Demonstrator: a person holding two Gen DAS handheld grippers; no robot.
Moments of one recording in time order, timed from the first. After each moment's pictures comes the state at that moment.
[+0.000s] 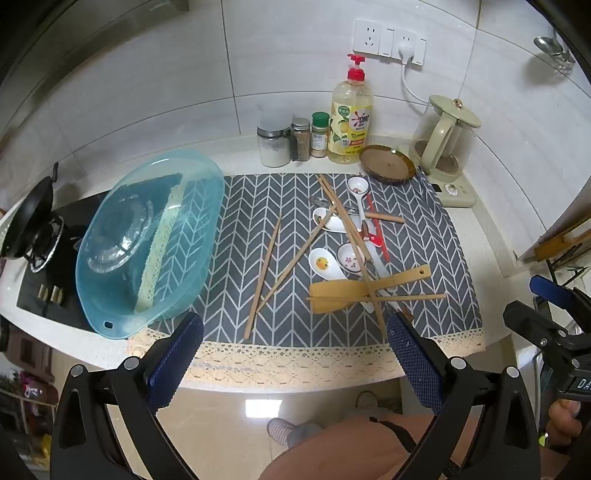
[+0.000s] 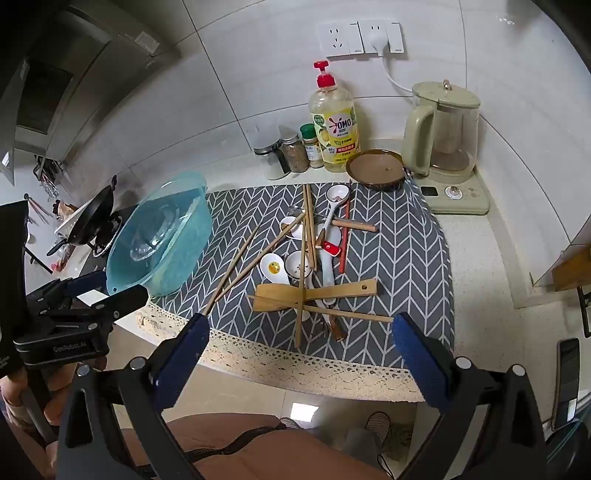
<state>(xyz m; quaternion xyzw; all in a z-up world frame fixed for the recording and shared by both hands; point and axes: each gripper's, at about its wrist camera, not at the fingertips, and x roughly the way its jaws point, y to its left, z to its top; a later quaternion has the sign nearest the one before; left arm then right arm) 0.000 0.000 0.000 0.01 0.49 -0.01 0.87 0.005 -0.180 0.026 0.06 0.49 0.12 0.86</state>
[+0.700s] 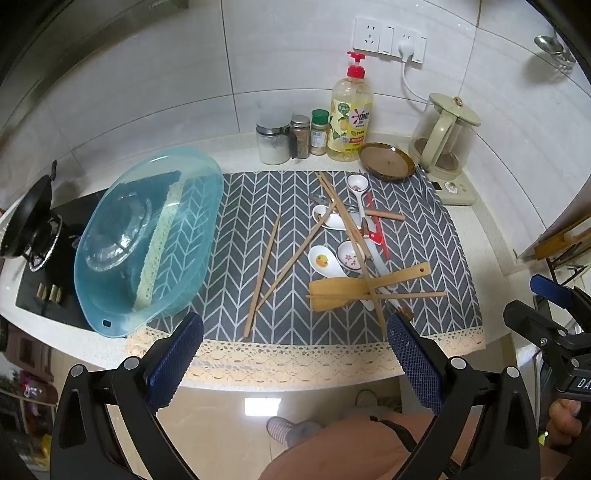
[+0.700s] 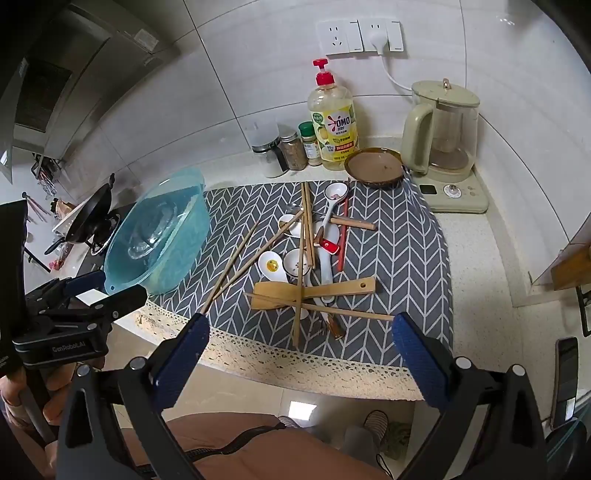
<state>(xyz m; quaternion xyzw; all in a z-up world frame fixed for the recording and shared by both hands) 0.000 0.000 0.000 0.01 0.49 -0.01 0.87 0.005 -0.179 0.025 0.06 0.49 0.12 0.86</state>
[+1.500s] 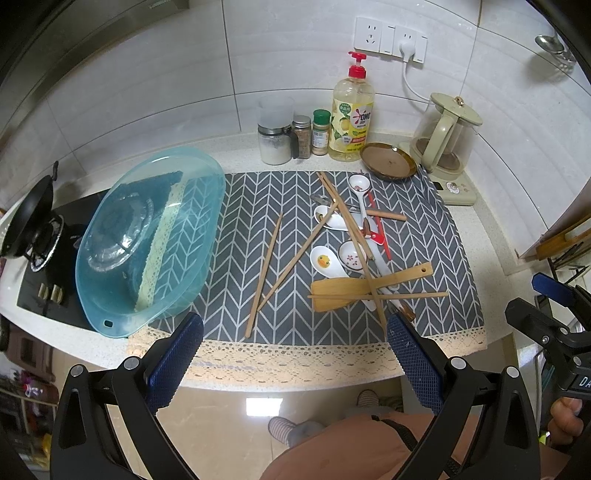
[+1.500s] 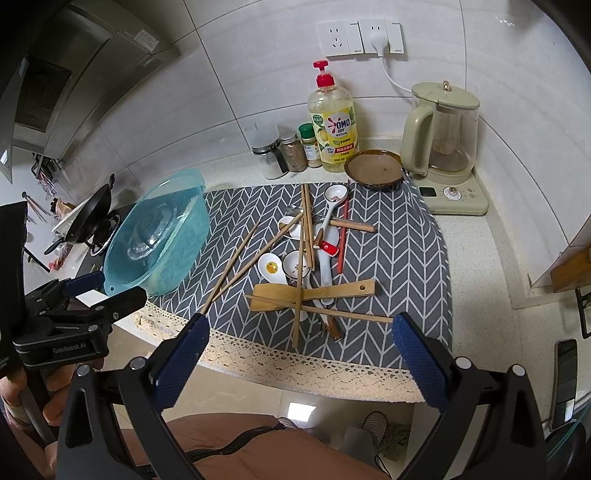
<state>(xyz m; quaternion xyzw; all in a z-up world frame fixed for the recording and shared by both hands) -0.004 0.000 -0.007 0.01 0.49 -0.01 0.87 0.006 -0.179 0.024 0.06 0.49 0.12 0.86</state>
